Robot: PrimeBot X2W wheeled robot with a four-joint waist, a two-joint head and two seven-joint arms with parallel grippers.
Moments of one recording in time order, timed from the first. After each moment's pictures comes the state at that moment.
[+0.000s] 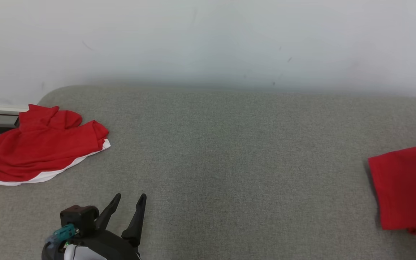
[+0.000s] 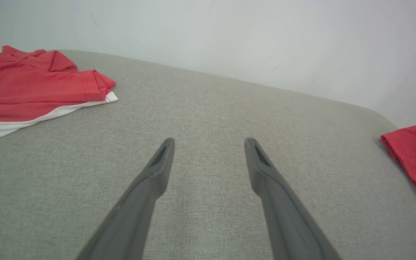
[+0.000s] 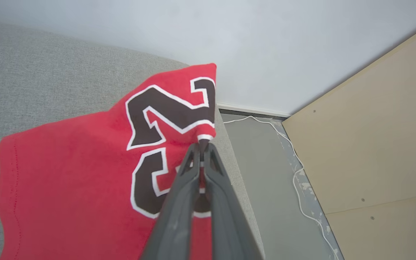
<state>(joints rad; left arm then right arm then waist) -0.15 0.24 -0.45 0.17 -0.51 0.08 0.01 -0.34 -0.54 -0.11 0.45 0.04 -0.13 0.51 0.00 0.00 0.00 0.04</state>
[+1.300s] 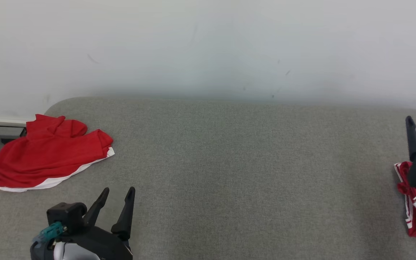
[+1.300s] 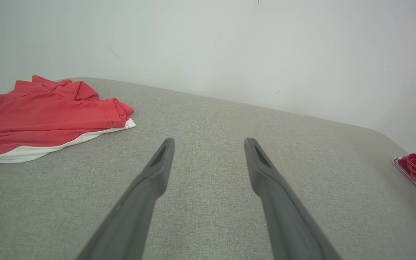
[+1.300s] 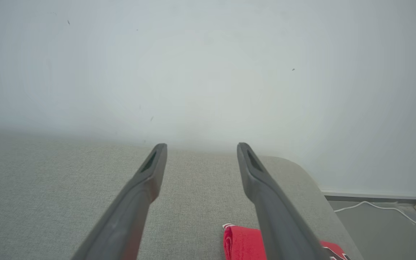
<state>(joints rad) -0.16 0.25 -0.42 0.18 -0.51 0.08 -0.02 -0.41 -0.37 -0.13 0.47 0.23 0.08 0.12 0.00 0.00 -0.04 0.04</state>
